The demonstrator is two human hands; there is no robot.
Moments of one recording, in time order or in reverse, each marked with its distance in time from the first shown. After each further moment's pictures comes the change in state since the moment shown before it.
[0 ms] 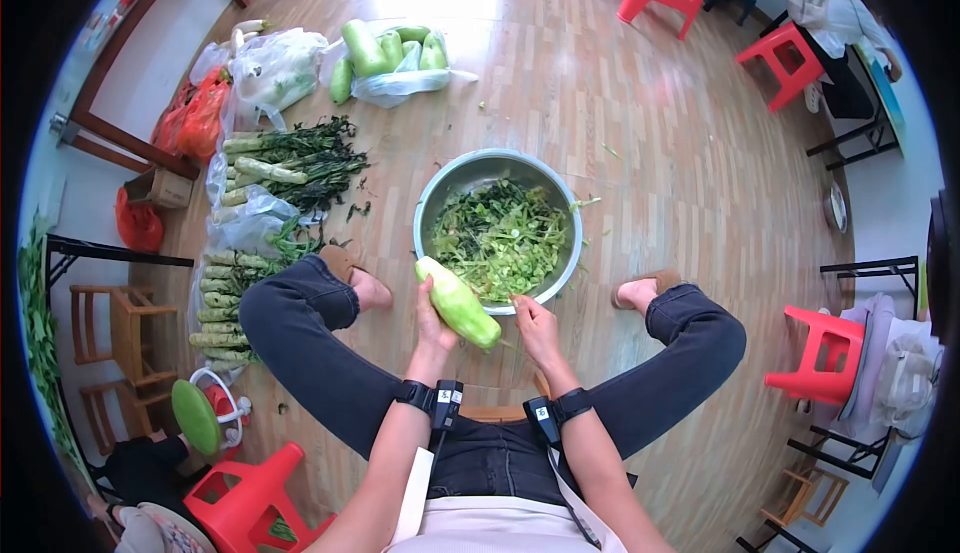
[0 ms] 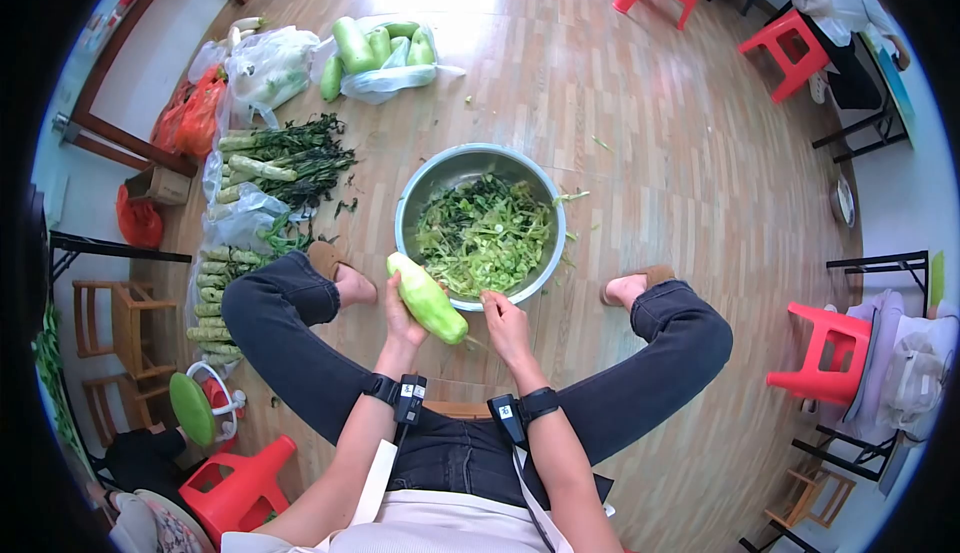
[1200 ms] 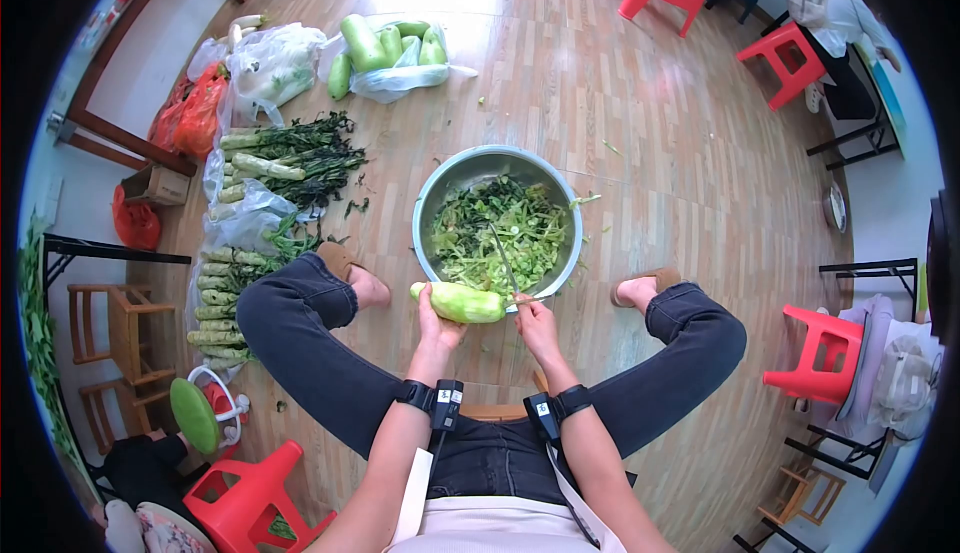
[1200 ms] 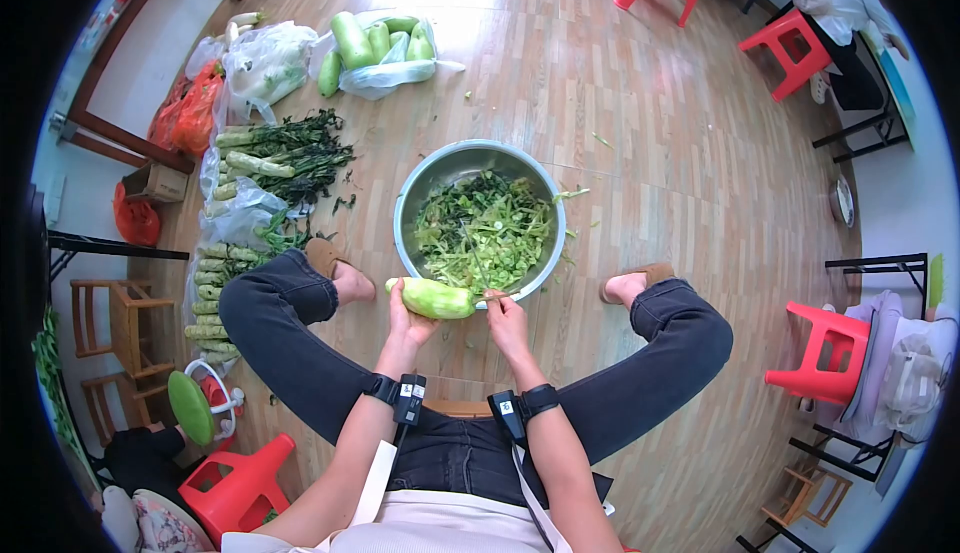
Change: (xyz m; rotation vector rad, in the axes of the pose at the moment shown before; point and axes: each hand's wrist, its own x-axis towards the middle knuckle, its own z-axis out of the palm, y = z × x) left_hand 0.010 -0.007 -0.026 0.026 0.297 -0.161; right_hand 0.011 0.021 0.009 0.262 -0.034 0.175
